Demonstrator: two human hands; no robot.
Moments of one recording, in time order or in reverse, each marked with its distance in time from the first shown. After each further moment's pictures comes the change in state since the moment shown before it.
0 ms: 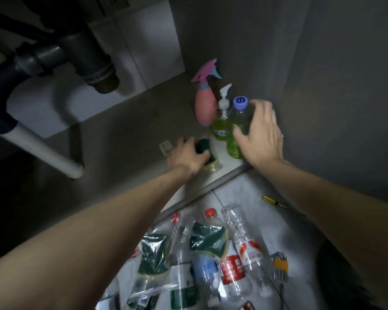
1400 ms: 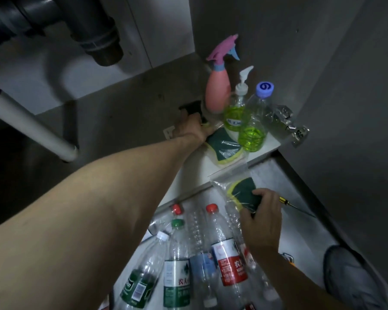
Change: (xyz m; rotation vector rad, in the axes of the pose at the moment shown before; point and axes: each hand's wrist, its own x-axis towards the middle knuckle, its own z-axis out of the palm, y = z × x) left_hand 0.095 -0.022 0.032 -0.105 0.064 -0.070; right_hand -0.190 0.034 0.062 0.147 -0.105 0.327
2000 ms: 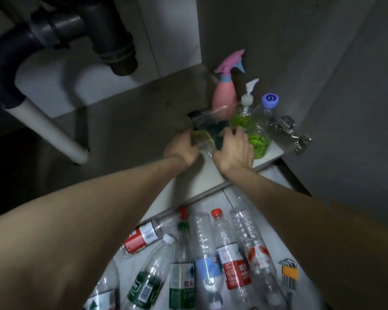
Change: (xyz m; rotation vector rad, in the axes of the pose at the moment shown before) left_hand -0.063 -0.032 -0.051 0.014 -0.026 0.107; right_hand 0.129 -0.136 0.028 -0.442 -0.167 -0.157
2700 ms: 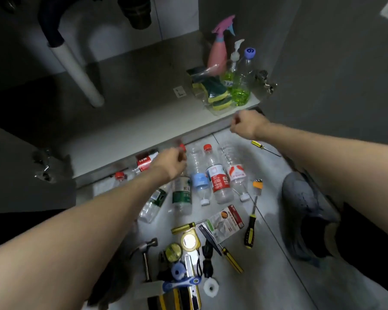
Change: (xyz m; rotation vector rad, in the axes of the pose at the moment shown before) left_hand -0.260 -0.048 -0.001 -0.006 -0.226 0.028; right_hand -0.134 0.047 -0.109 -0.072 -0.445 -0.082
